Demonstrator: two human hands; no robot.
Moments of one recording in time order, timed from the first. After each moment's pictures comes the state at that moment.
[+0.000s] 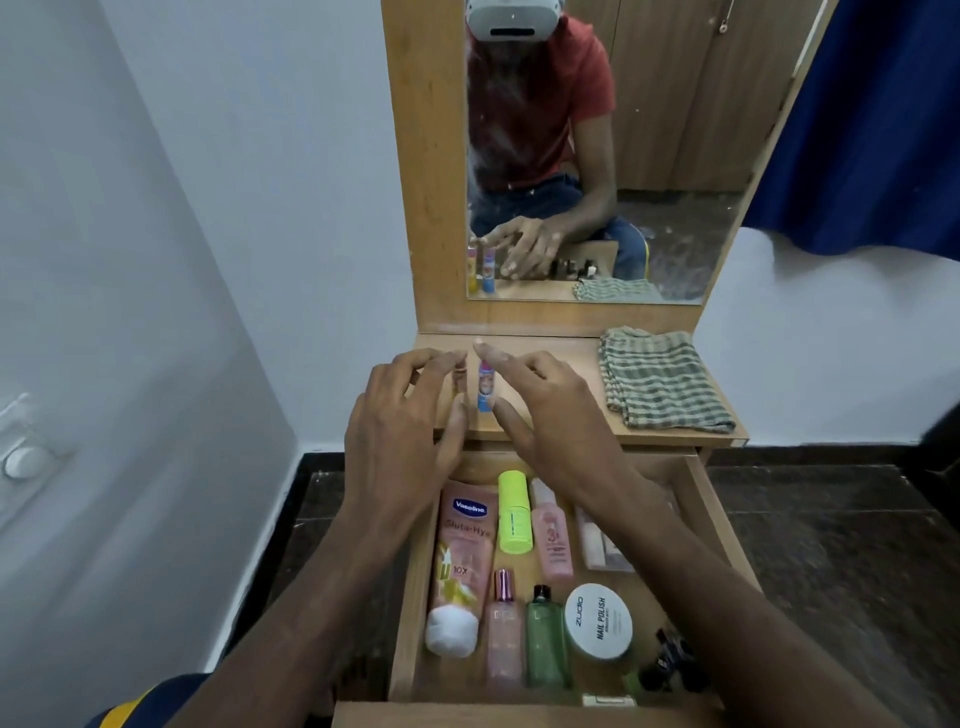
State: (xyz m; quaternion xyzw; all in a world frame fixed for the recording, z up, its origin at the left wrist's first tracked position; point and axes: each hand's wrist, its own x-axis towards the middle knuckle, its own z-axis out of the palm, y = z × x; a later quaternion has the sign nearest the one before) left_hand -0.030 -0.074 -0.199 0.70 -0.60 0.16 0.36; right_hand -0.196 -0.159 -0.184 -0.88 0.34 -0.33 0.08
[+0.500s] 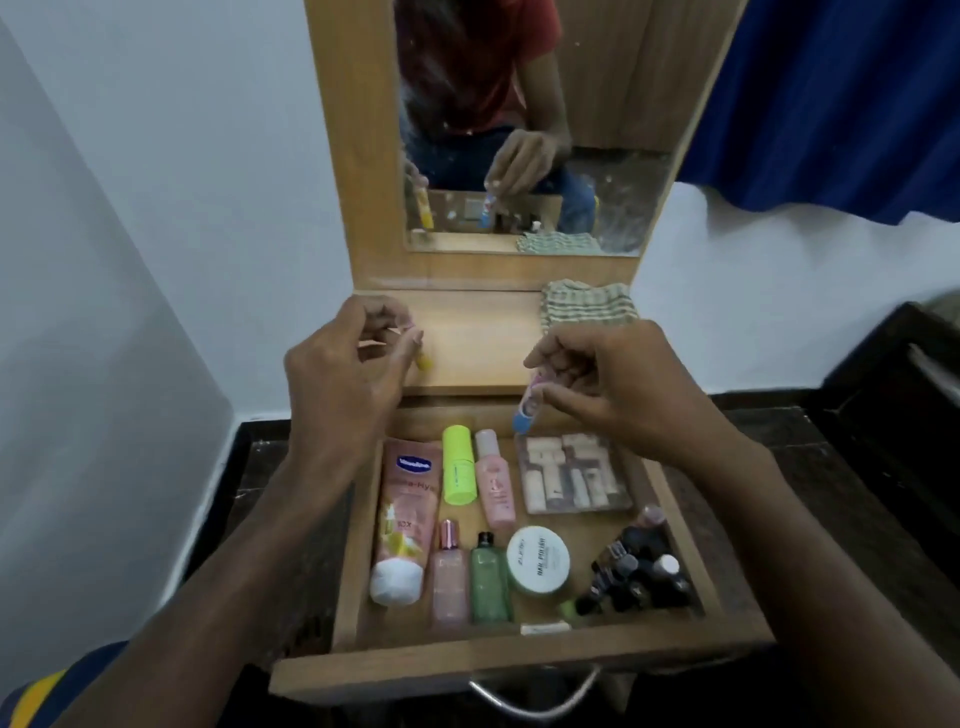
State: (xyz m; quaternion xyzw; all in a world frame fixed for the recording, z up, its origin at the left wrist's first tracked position) left_hand -0.037 -0.078 -0.184 0.61 -0.57 0.03 0.55; right_hand -0.294 -0.145 -0.134 -0.88 0.34 -0.27 0.17
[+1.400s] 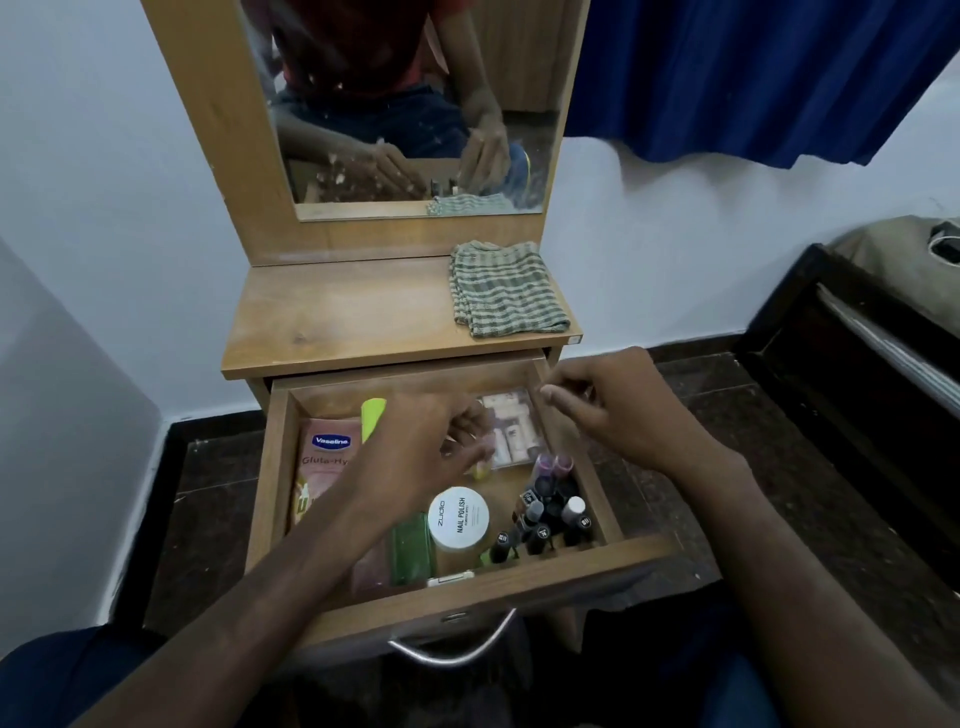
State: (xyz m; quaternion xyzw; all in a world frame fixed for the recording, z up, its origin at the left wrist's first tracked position) left_hand -0.154 -0.073 -0.228 0.55 -0.75 -0.20 0.33; right_hand -0.399 -0.140 -0.192 -0.86 0.44 -0.22 0.13
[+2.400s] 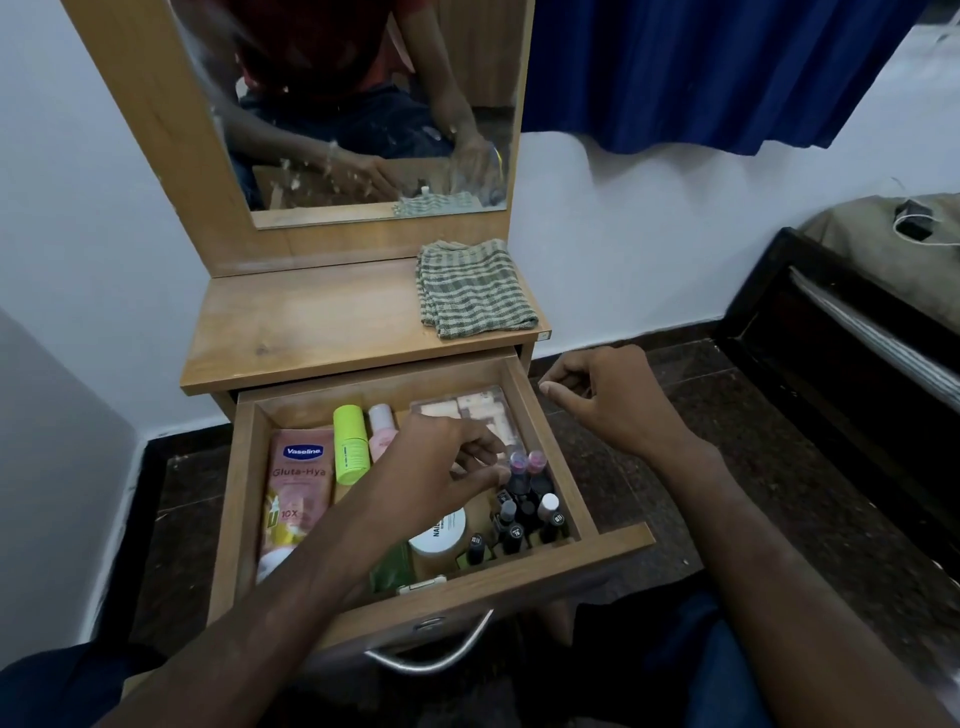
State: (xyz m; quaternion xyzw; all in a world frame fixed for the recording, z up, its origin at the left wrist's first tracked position) left_hand -0.182 -0.078 -0.243 0.50 -0.78 -0.23 0.28; right_hand -0.427 -0.157 -0.216 -0.81 0.52 -0.25 0.14
